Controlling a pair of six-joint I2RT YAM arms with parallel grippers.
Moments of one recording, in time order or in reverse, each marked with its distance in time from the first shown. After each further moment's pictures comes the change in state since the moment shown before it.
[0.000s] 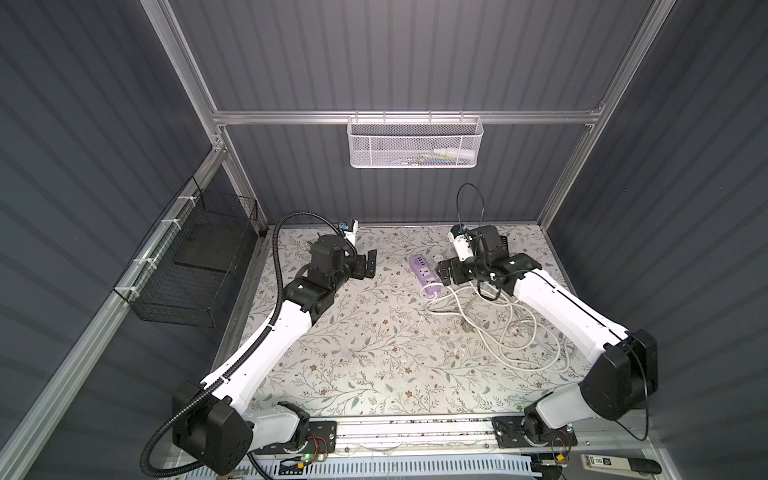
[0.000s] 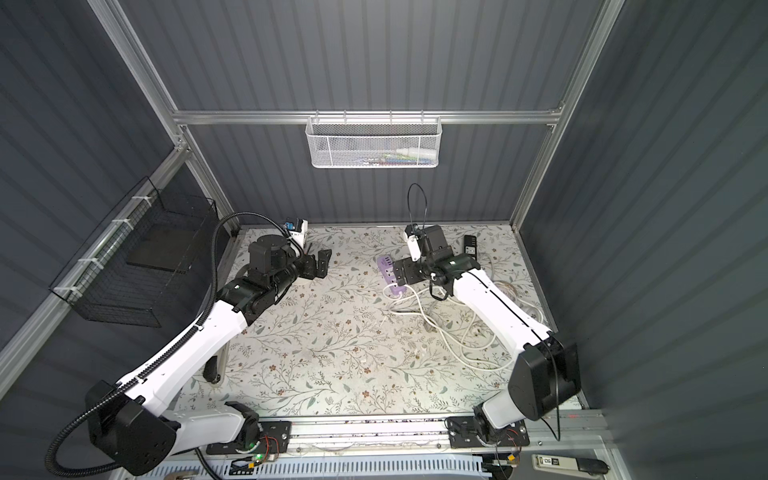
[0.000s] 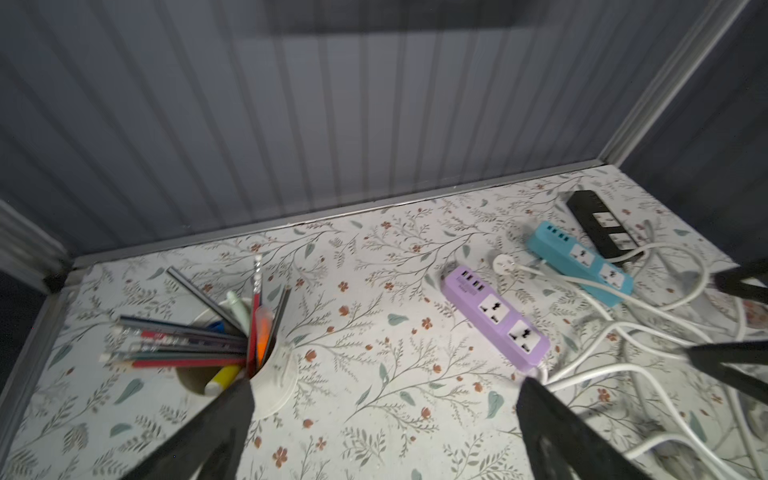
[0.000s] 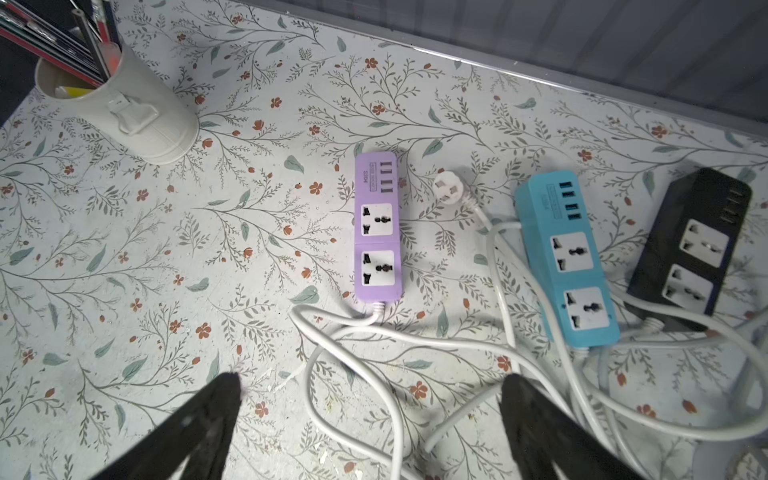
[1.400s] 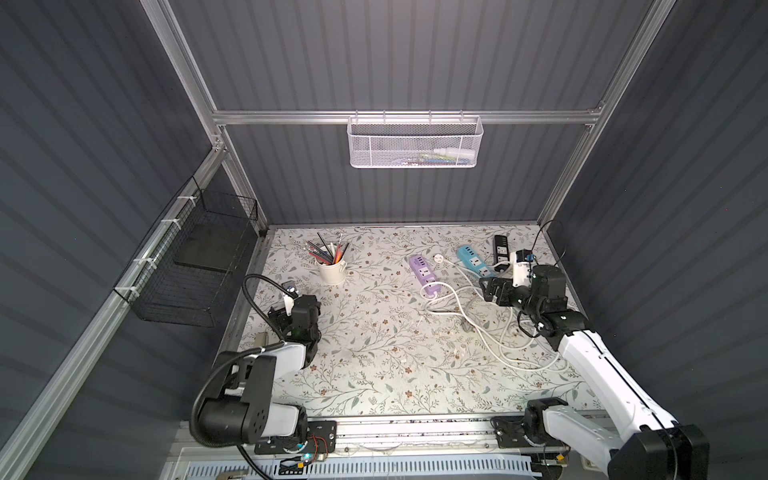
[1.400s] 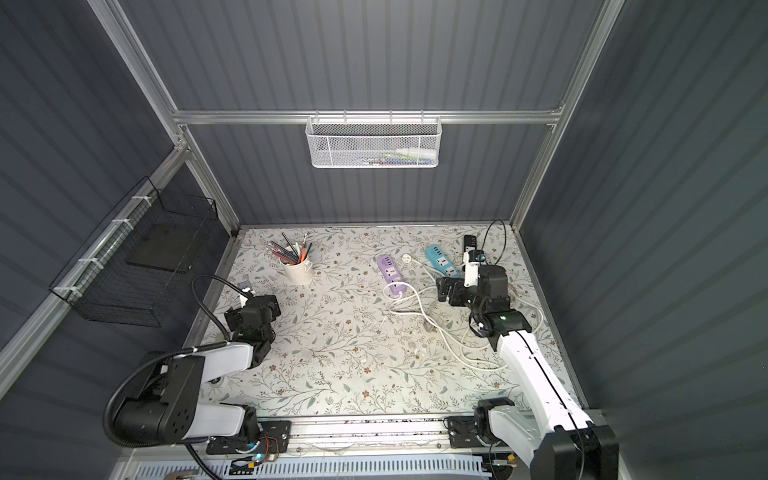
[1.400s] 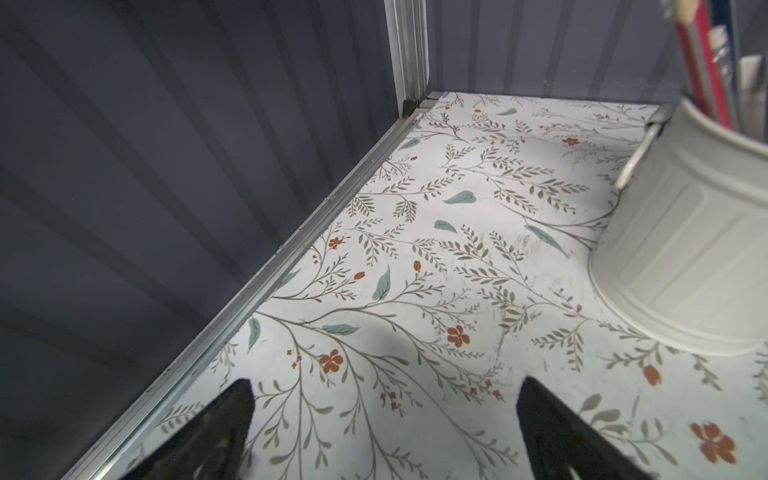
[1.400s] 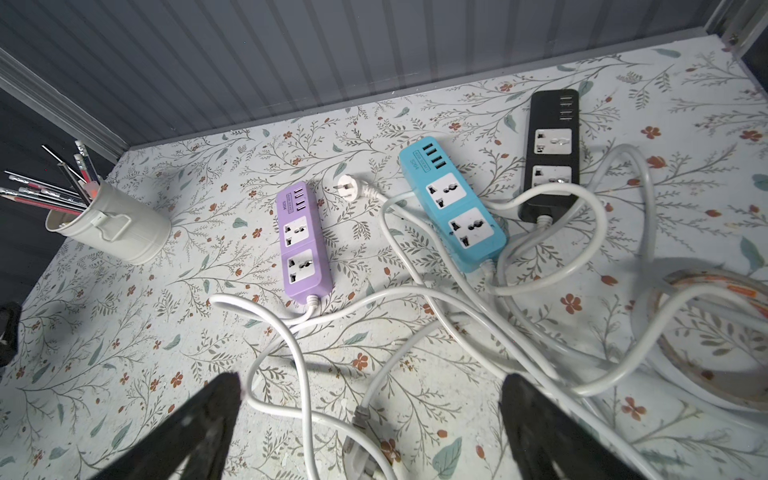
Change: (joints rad) left arm 0.328 0.211 -0.746 0.908 -0.497 -0.032; right arm -0.341 -0.434 -0.535 0.343 -0.171 0.141
